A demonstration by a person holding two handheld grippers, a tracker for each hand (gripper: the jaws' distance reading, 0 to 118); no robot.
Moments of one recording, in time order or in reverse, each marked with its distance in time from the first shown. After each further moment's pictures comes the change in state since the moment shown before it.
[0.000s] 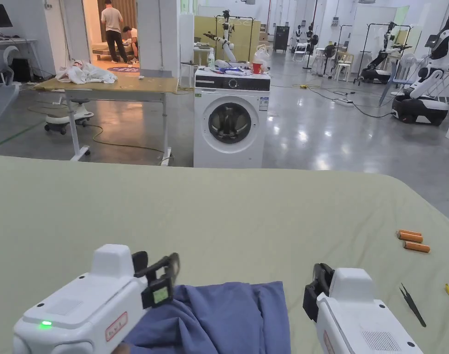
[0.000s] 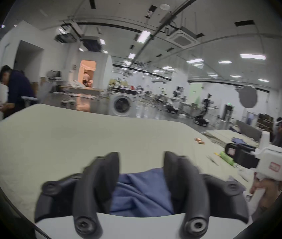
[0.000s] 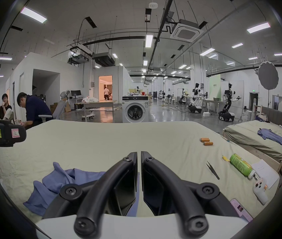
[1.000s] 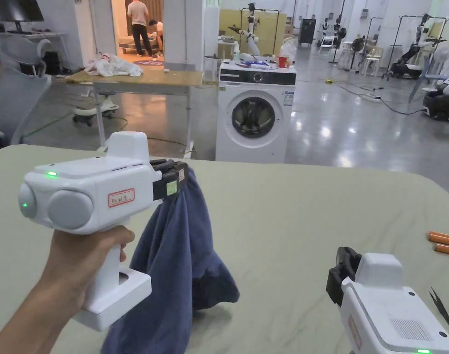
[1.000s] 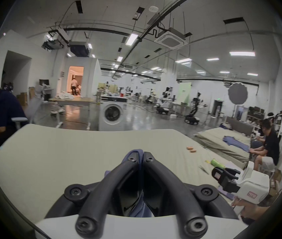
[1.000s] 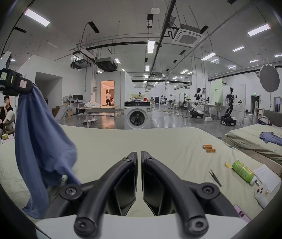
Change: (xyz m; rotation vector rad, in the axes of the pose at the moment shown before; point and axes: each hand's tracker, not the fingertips) left arm 0.004 0.133 -0.020 -0.011 -0.190 -0.061; right arm 0.004 0.013 -0.002 0.052 0.011 0.001
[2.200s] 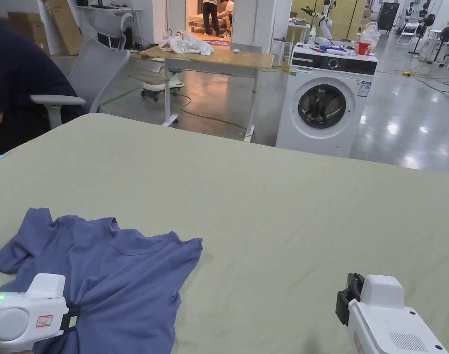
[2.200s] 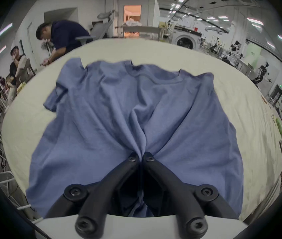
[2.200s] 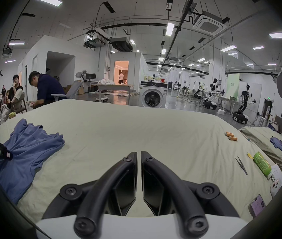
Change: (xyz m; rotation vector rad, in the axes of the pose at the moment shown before) left arm -0.225 -0.241 0.135 -0.565 0.592 0.172; right arm -0.090 -0.057 -0.054 -0.176 0.118 0.100
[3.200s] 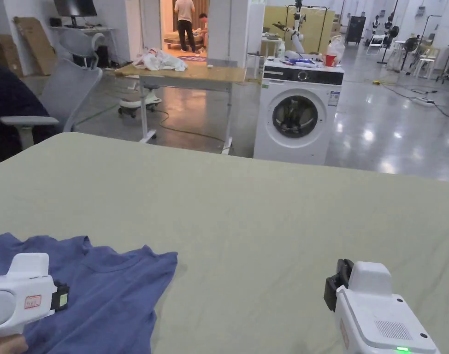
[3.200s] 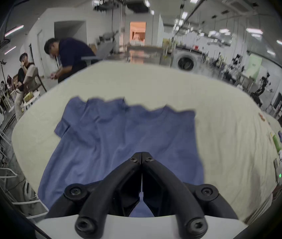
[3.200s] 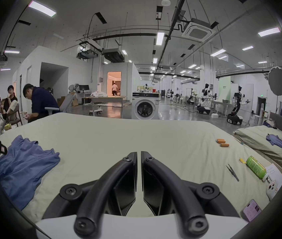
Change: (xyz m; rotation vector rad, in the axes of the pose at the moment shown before) left arm 0.039 0.056 0.046 0.049 0.040 0.049; right arm 0.027 0.021 0.015 0.094 -0.059 -0.051
